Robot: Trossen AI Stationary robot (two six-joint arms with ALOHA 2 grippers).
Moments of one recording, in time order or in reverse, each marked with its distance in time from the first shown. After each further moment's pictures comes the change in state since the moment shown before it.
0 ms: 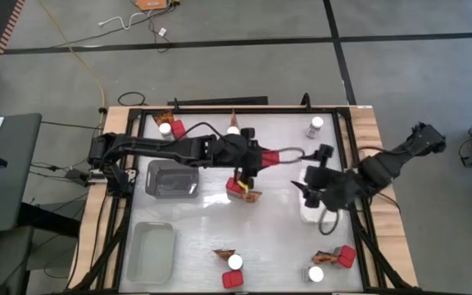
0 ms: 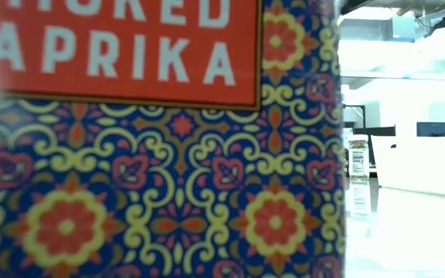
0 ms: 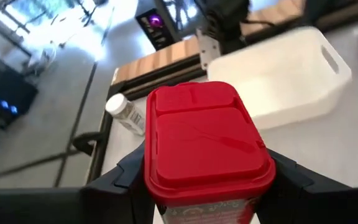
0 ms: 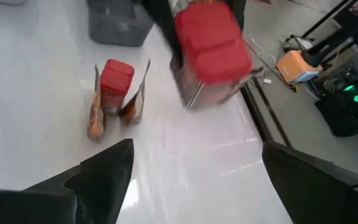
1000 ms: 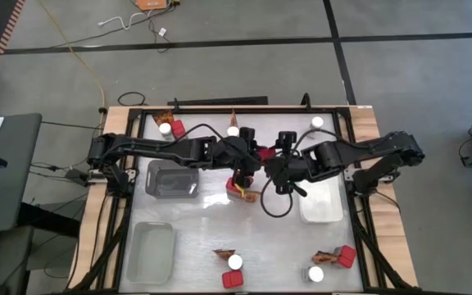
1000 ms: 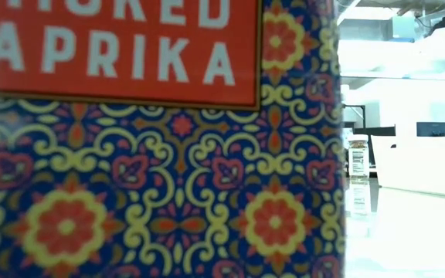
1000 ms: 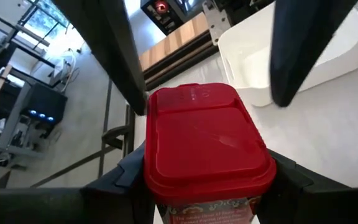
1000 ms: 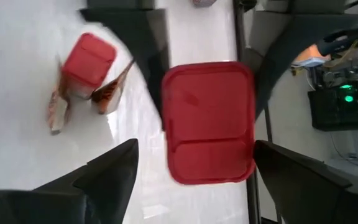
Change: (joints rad) left arm -0.016 -0.001 0.000 -0.035 -0.083 0.146; right arm -0.295 0.359 0.369 -0.106 -0.183 -0.348
